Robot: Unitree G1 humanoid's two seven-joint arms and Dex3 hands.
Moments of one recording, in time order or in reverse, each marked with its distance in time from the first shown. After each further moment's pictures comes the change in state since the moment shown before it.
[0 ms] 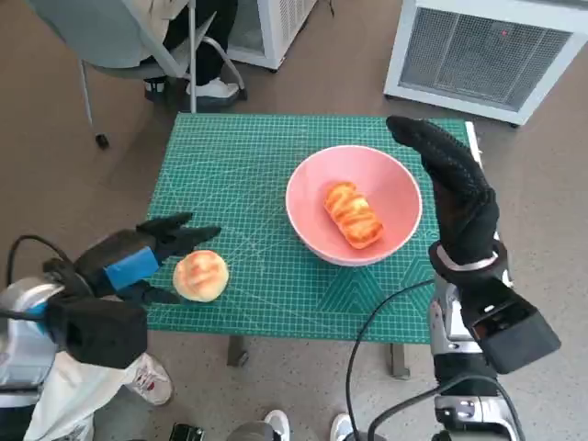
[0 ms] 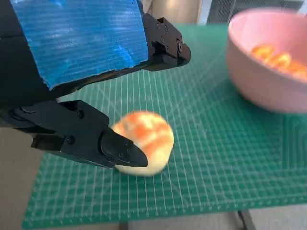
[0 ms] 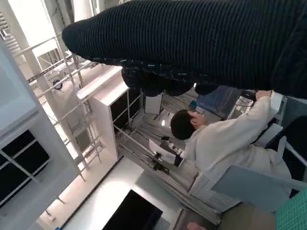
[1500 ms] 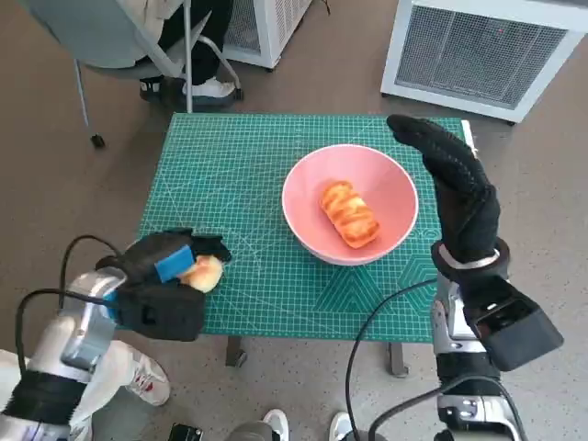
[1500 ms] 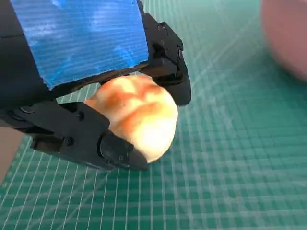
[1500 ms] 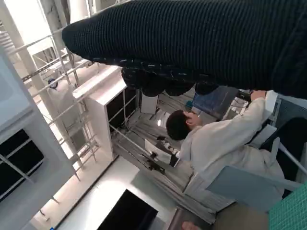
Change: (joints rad) left arm -0.118 -0.074 -0.123 0.138 0.164 0.041 0.157; right arm 0.000 -0.006 0.001 -0.003 -0.004 0.014 0.002
